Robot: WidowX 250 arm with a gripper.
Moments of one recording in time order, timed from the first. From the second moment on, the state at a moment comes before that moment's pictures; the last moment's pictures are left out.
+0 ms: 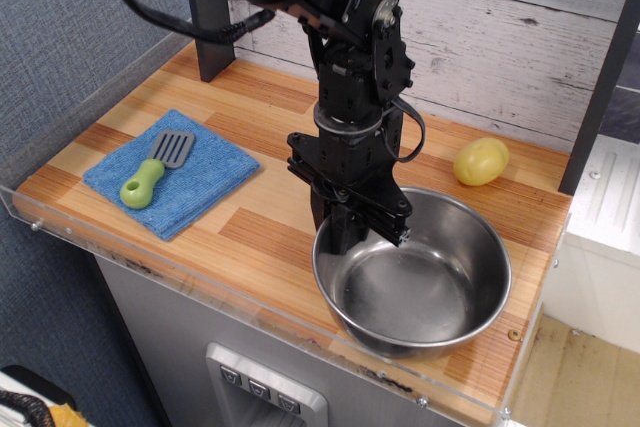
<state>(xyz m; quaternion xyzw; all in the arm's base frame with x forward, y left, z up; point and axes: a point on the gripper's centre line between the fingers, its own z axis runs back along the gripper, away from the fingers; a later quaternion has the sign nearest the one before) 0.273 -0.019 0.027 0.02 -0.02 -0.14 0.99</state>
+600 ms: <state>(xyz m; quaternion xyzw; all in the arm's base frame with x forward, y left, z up) 0.303 0.003 0.152 -0.04 -0.18 -0.04 0.98</state>
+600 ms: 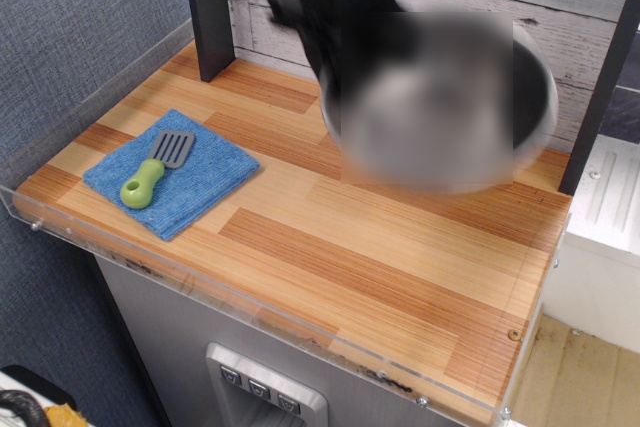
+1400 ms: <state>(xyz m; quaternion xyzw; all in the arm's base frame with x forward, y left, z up) 0.360 0.102 0.083 0.02 -0.07 0.09 0.99</state>
